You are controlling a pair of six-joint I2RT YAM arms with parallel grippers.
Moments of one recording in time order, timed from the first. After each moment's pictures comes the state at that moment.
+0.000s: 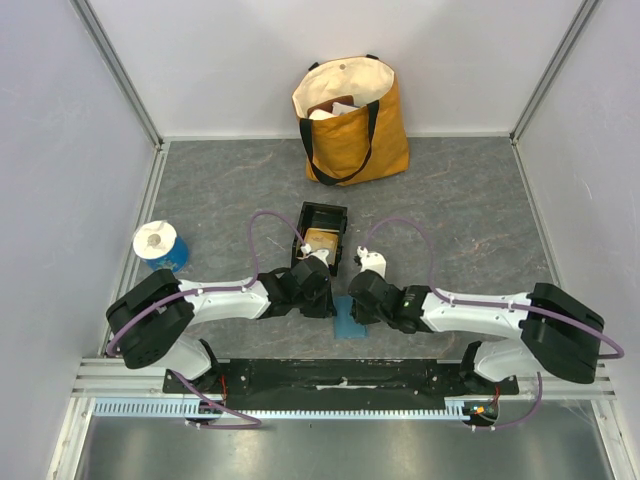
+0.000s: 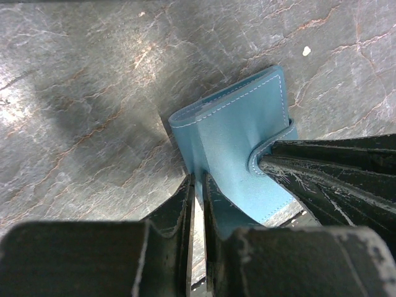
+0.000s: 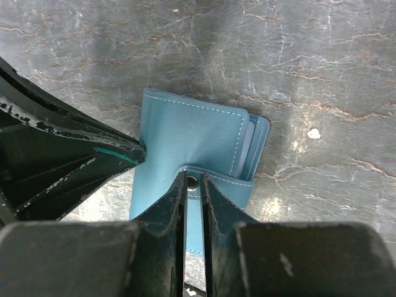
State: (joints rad) left arm -0.98 1.49 0.65 -0.07 0.03 -0.82; right arm 1.08 1.34 0.60 -0.18 0.26 0.82
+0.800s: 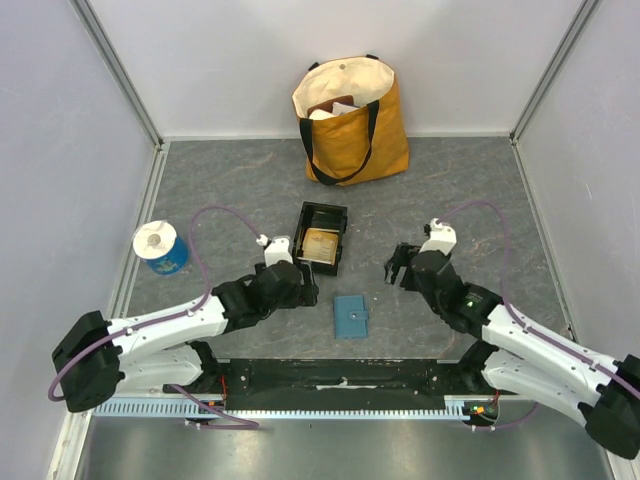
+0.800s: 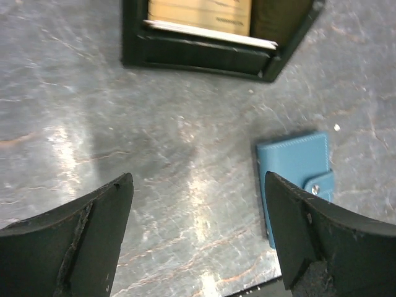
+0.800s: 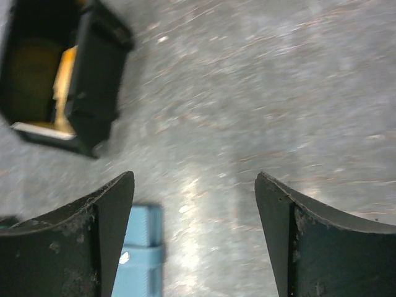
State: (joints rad) left arm -0.99 1.09 0.56 -0.26 -0.38 -0.83; right arm 0.83 0.87 0.52 -0.24 0.48 0.68
